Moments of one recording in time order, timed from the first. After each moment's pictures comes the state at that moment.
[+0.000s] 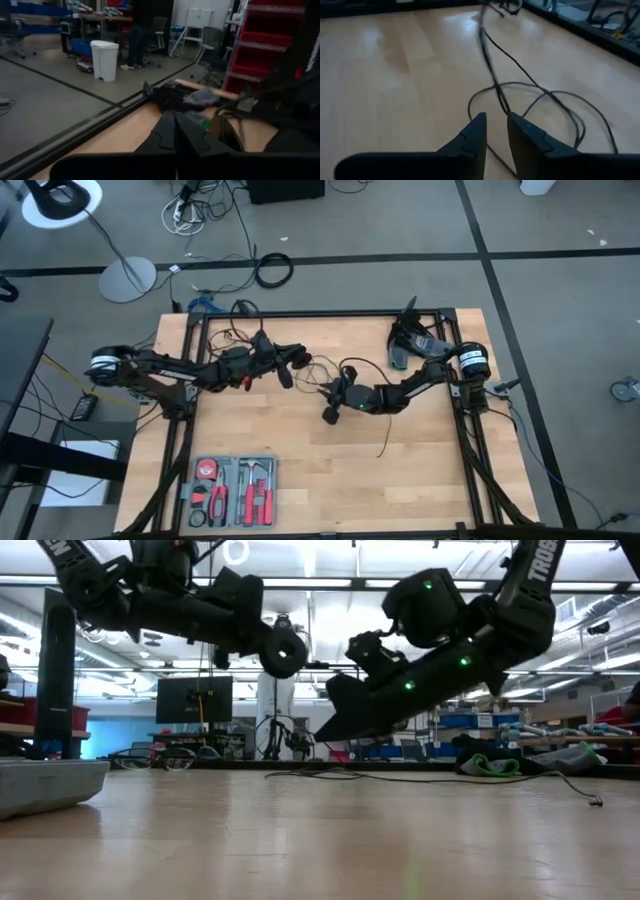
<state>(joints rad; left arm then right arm) 0.19 1.35 0.47 0.88 -0.32 -0.14 0.07 1.95 0.78 0.76 0.52 0.17</state>
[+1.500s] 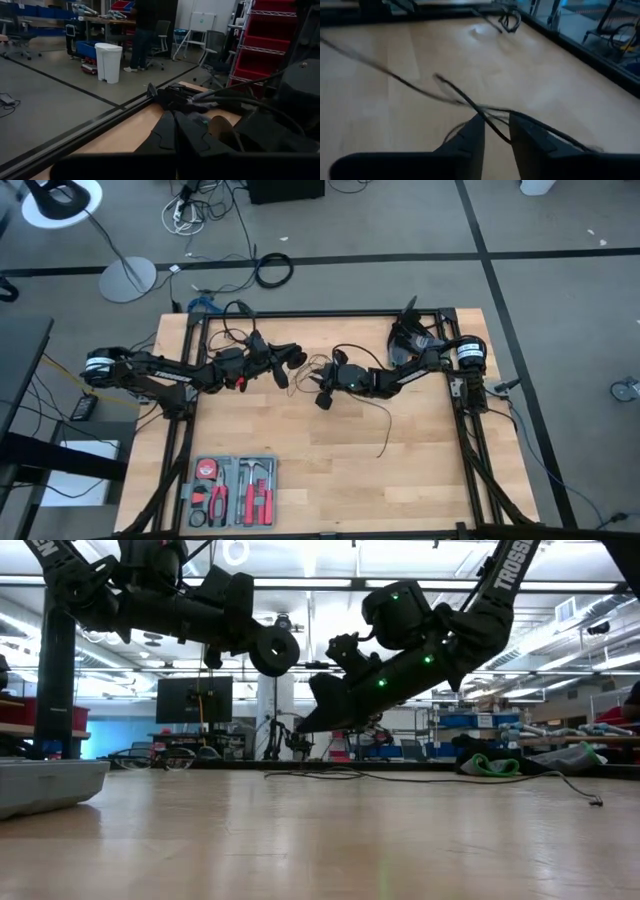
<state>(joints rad) 0.19 1.30 0.42 0.90 -0.34 -0.14 -0.07 1.96 0.88 0.71 0.34 0.05</state>
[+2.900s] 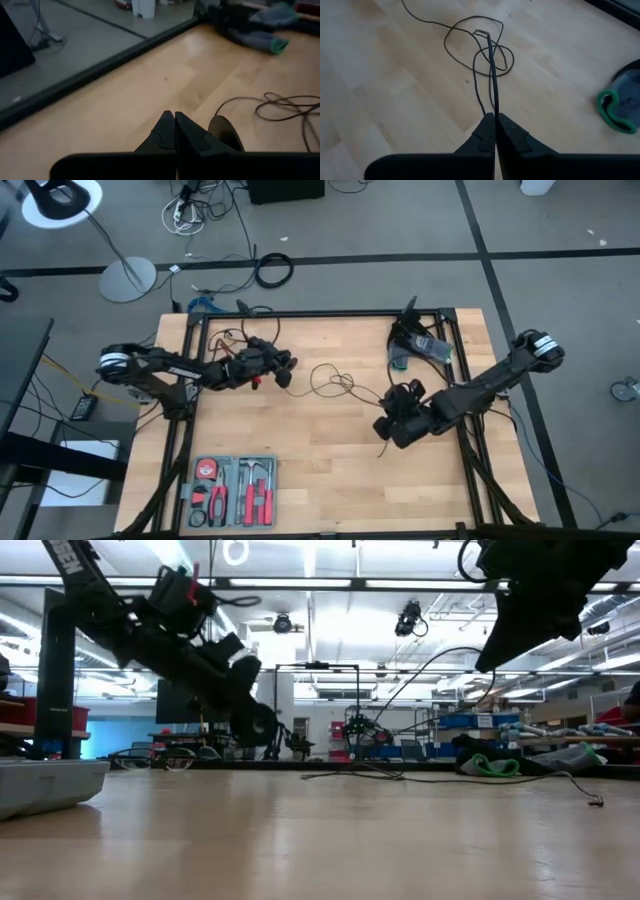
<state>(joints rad) 0.27 1.44 0.42 0.62 -0.41 -0.22 0.48 1.33 0.89 -0.77 0.75 1.11</state>
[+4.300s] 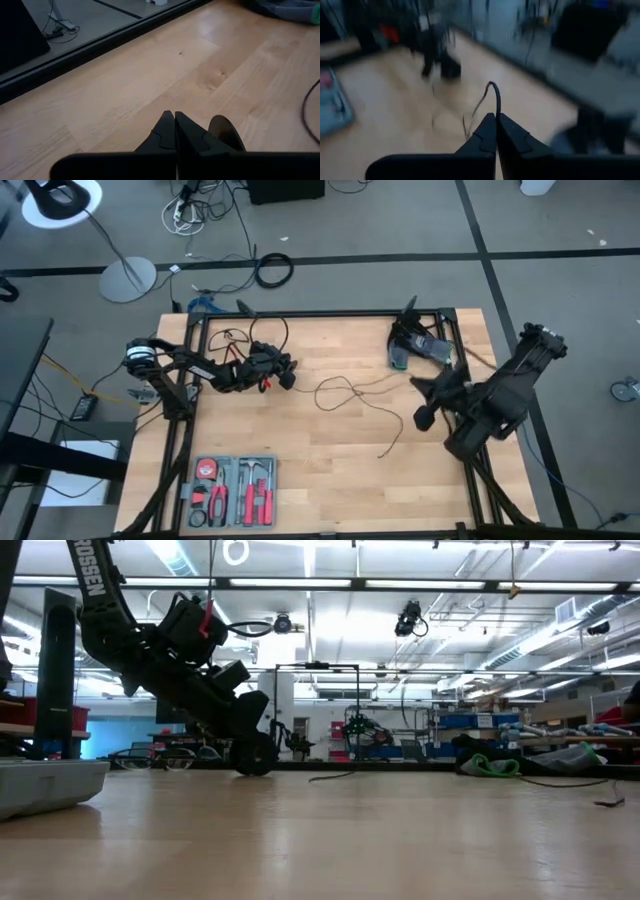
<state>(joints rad) 0.28 1.66 0.42 0.74 -0.46 -0.24 0.78 1.25 1.34 -1.57 1.13 1.47</state>
